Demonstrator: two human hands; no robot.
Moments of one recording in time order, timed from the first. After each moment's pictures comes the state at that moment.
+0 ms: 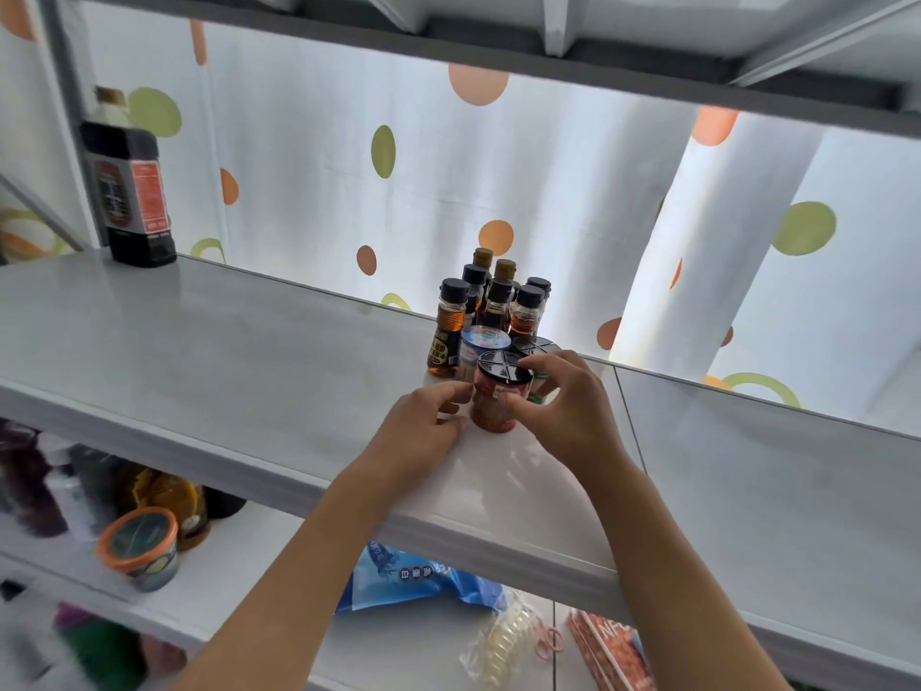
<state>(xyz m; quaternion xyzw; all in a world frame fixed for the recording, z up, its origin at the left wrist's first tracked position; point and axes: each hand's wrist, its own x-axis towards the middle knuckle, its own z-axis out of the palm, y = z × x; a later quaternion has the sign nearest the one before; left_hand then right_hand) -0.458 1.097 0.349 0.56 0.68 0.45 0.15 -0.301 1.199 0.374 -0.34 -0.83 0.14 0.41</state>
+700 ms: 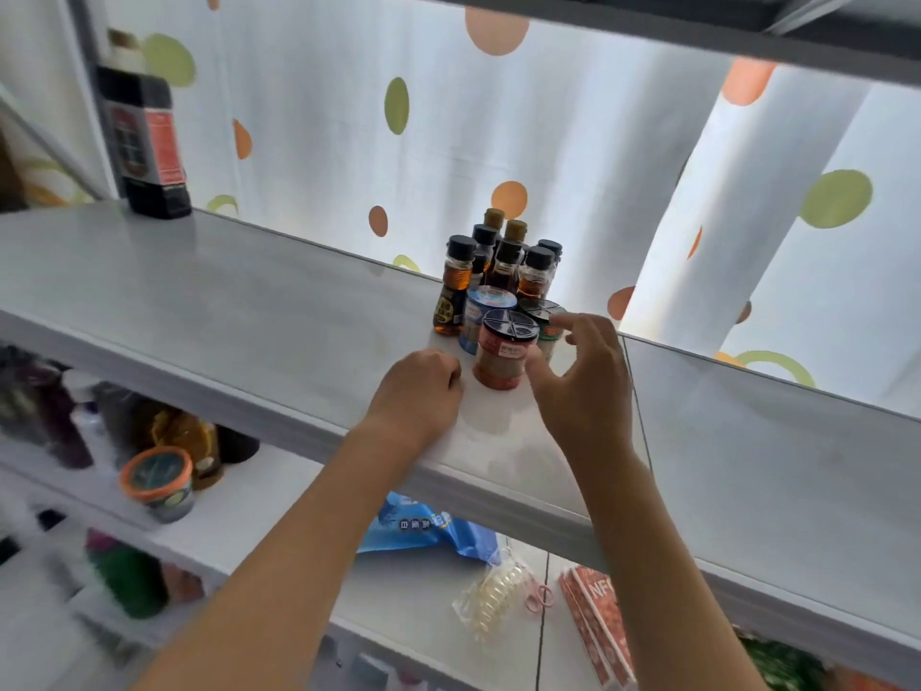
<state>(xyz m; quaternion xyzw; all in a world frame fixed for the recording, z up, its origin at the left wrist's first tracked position) -0.439 1.086 0.348 0.55 0.79 0.29 0.00 -0.287 1.162 0.373 -0.36 -0.79 0.09 0.48</state>
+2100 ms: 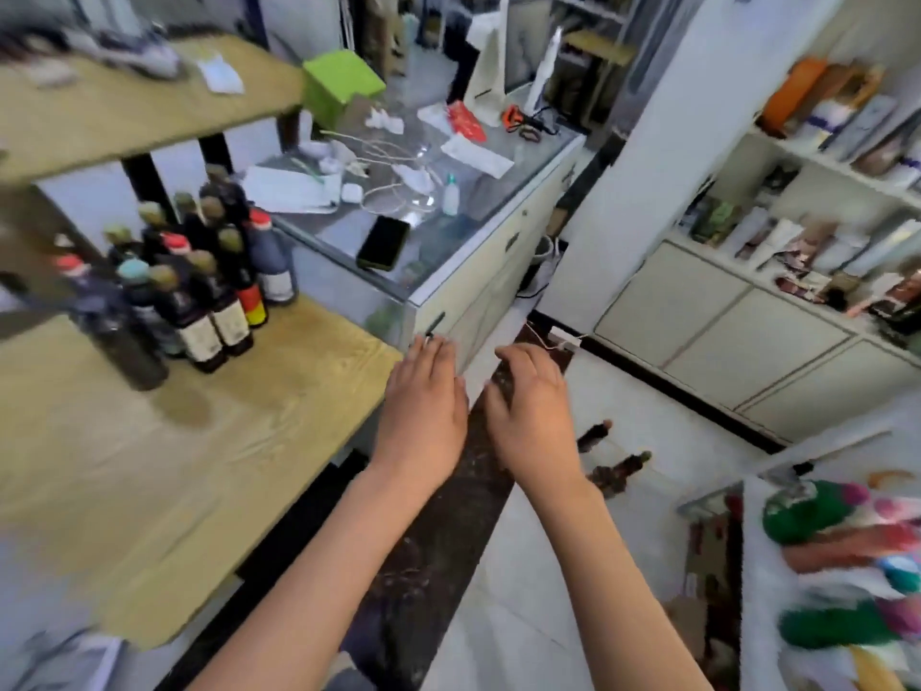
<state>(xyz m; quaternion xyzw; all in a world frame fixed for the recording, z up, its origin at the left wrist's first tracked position) -0.030 0.264 0.183 -0.31 0.89 0.27 -0.20 -0.125 0.351 0.193 0.41 -0.87 0.27 0.04</state>
